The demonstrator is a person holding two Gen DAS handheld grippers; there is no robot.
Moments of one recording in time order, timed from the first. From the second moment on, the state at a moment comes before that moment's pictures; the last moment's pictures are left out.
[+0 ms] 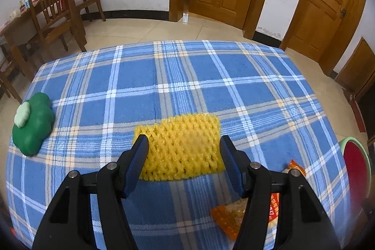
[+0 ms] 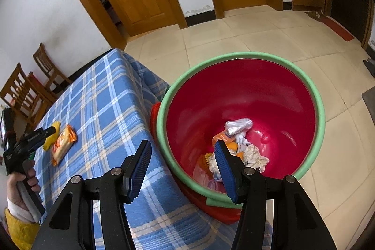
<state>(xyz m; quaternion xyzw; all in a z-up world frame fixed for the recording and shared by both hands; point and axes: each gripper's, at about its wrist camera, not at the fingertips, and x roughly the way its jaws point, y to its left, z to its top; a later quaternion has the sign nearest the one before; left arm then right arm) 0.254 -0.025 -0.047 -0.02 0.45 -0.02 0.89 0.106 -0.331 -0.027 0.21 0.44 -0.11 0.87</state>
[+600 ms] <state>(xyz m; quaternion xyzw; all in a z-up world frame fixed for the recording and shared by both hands) 0.252 -0.014 -0.049 -0.04 0.44 0.00 0.90 0.124 -0.297 -0.020 0.18 0.44 -0.07 0.87</state>
